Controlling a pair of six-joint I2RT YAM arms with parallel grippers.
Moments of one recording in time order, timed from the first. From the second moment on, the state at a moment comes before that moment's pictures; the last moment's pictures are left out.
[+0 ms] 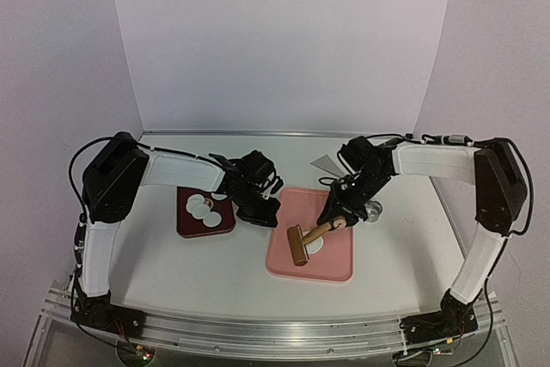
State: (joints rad) left arm -0.87 2.13 1.50 -0.44 0.25 -0.44; right arm 0.57 1.82 1.25 -0.80 -0.54 0.72
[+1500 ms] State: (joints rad) left arm -0.87 2.10 1.54 -0.47 0.28 -0.50; right arm 0.37 1.68 1.40 -1.10 -0.38 0.60
